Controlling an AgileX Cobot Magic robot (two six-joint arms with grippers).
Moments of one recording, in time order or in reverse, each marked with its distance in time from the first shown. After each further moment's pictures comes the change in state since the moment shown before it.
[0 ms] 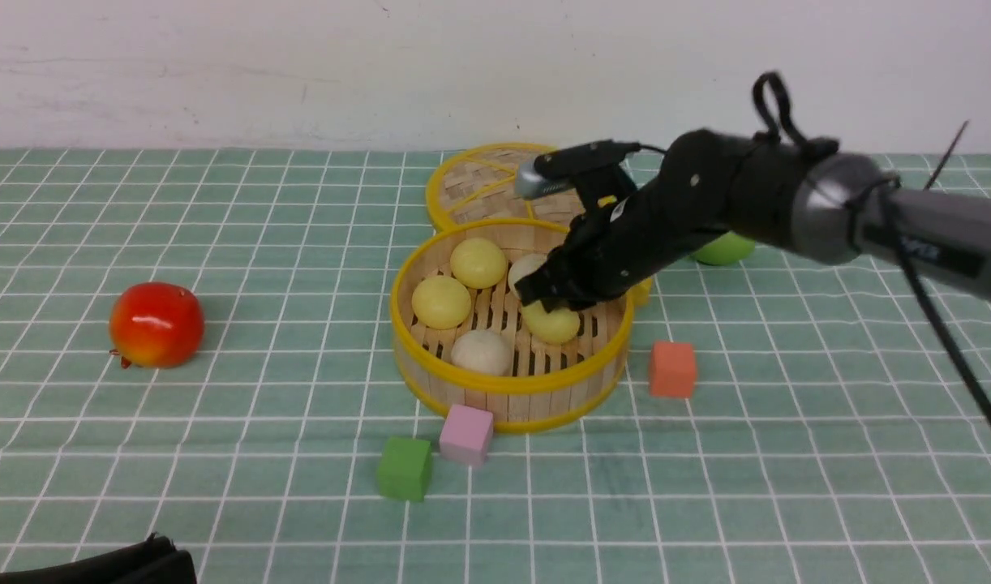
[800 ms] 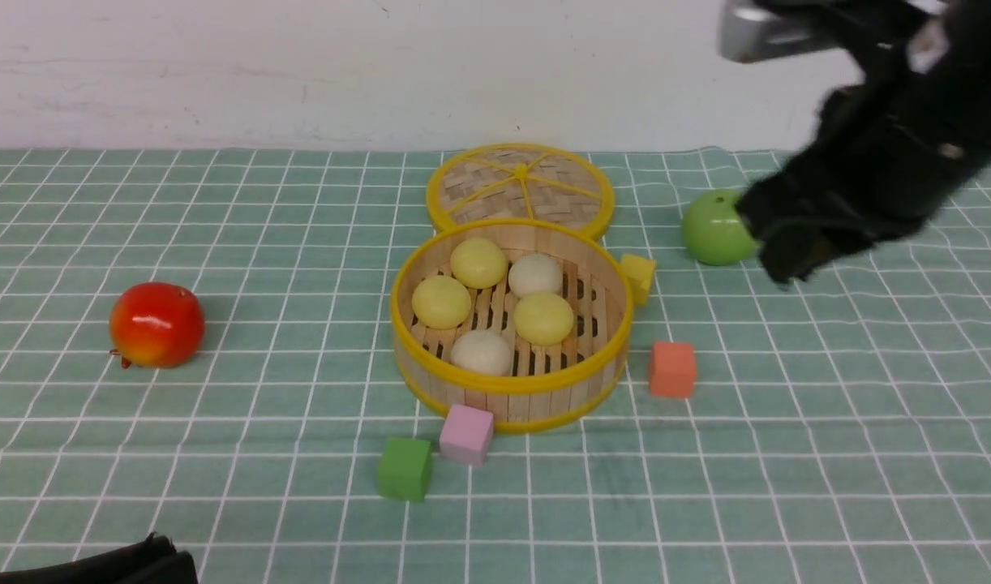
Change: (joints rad) right arm 0.000 -0.740 0.219 -0.284 0.710 0.352; left arm 0.000 0.000 0.000 0.000 0.000 0.000
